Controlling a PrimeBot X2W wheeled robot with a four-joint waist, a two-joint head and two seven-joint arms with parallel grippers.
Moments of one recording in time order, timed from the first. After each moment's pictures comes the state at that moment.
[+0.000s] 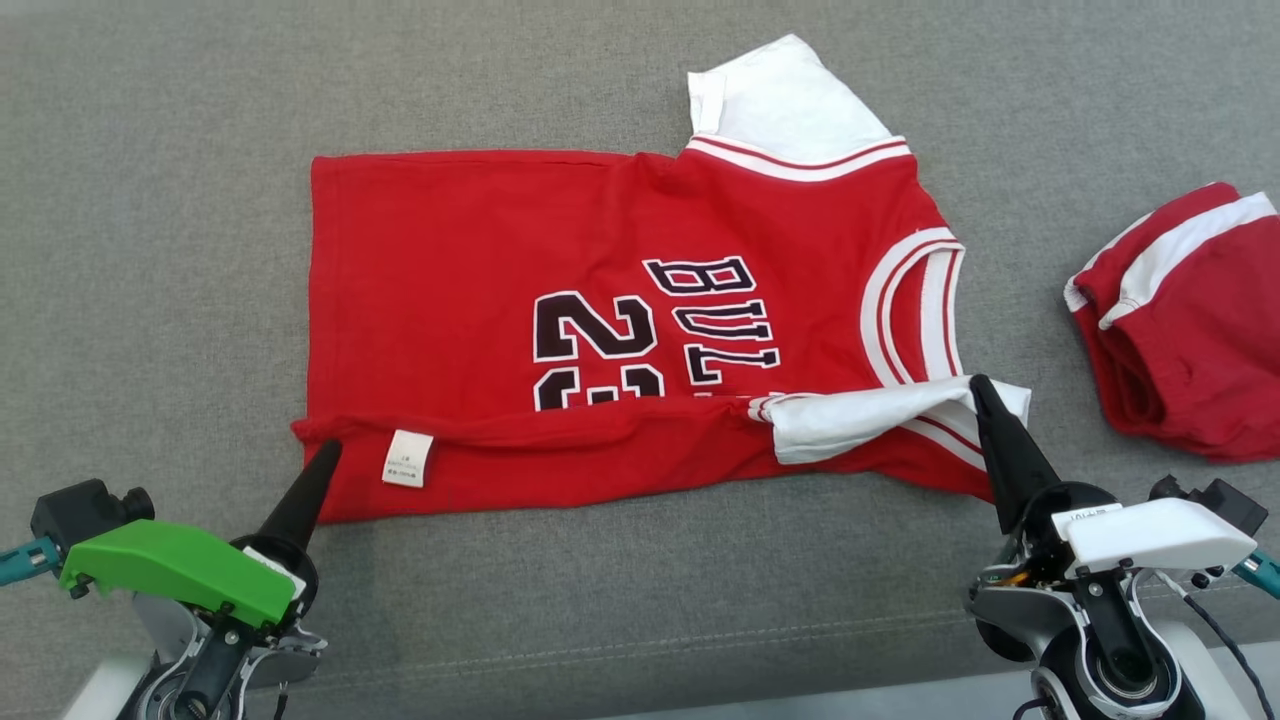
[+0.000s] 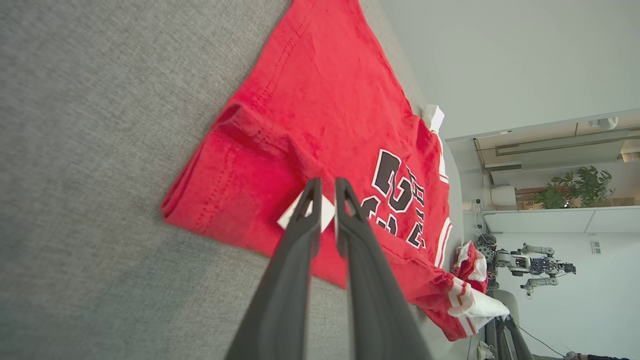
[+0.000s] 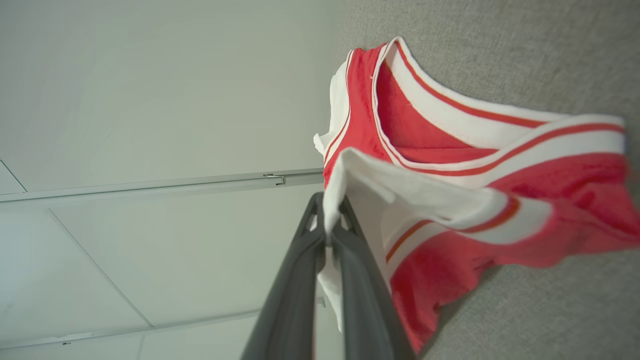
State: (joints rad) left arm -0.10 0.47 -0.43 -0.08 -1.62 0.12 -0.02; right arm 0.07 -0.08 0.21 -0.19 1.57 -0.11 -0.09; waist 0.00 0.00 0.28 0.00
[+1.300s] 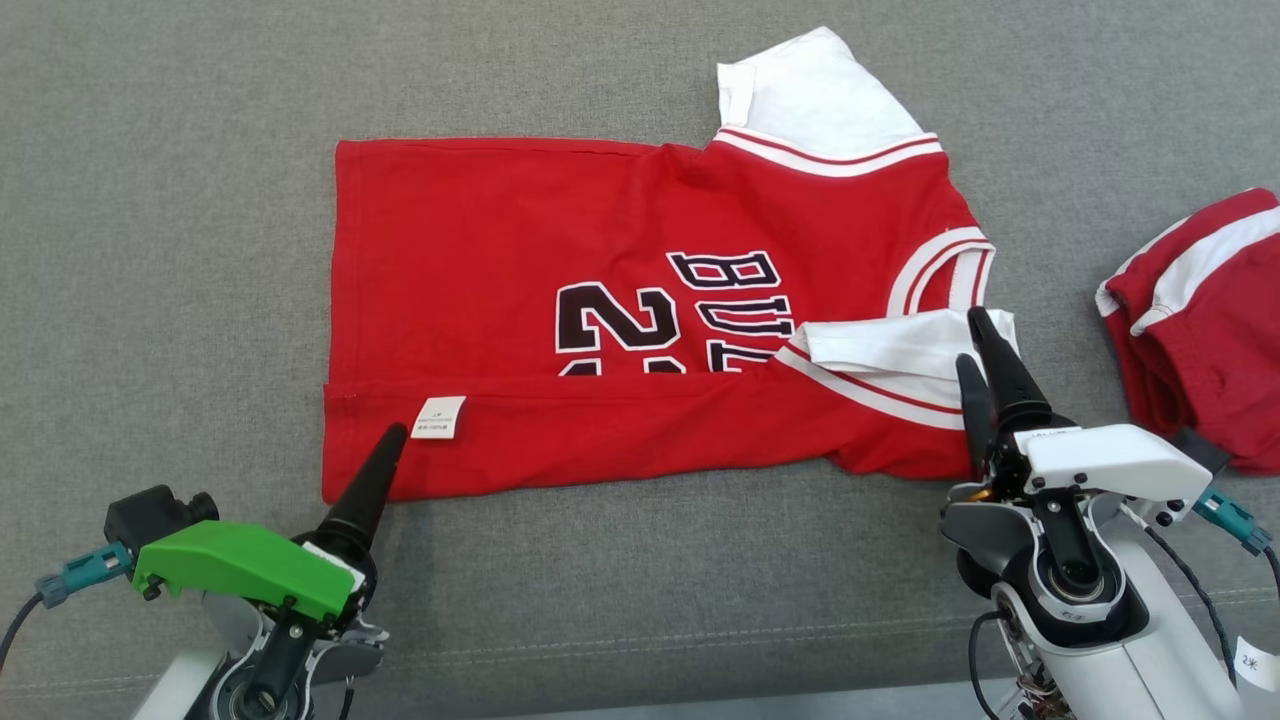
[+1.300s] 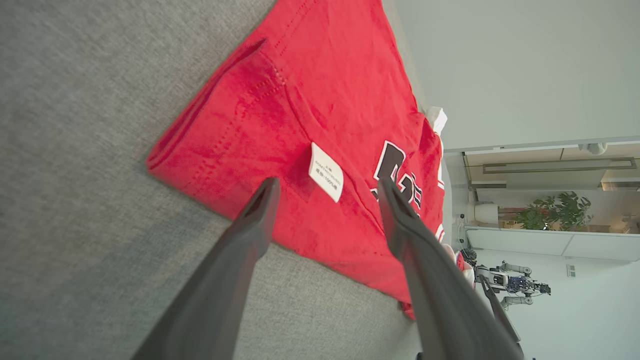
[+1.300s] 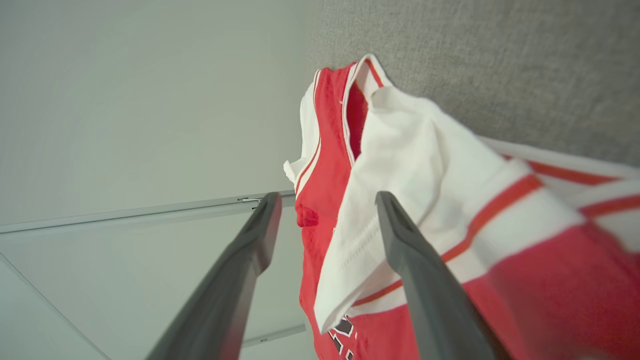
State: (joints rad) left arm -0.13 0.36 -0.47 -0.03 -1.63 0.12 -0.06; right arm -0.13 -0.06 0.22 0.08 1.58 -0.13 -0.18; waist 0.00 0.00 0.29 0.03
